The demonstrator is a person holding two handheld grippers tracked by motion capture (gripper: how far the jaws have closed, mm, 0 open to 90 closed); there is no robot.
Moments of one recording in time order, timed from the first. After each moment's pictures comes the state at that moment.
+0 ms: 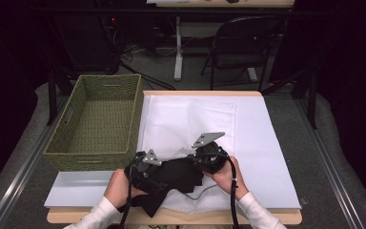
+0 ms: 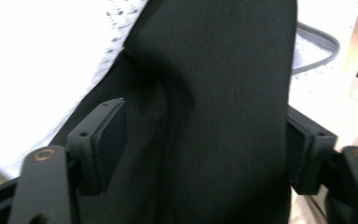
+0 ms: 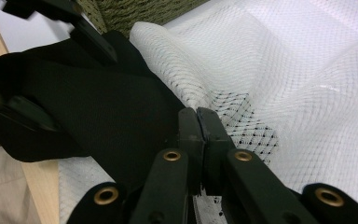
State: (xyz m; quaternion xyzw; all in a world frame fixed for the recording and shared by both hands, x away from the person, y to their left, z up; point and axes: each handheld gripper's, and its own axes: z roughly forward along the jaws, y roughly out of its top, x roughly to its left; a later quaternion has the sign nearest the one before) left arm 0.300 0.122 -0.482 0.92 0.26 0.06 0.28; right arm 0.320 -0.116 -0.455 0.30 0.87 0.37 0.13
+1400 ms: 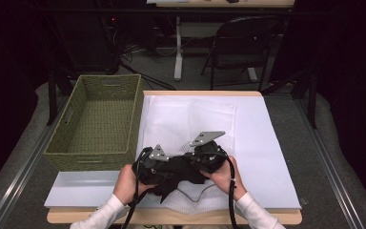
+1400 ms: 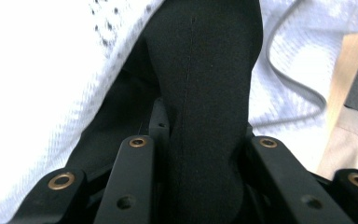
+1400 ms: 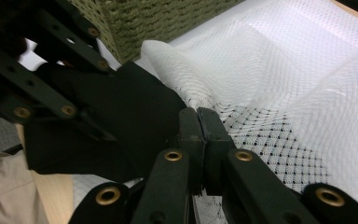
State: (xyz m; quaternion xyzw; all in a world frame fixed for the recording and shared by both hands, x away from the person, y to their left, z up) left arm 0.310 0.094 -0.474 0.91 0.26 0.07 0.32; right arm 0.316 -0.110 -0.446 0.30 0.86 0.39 0.13
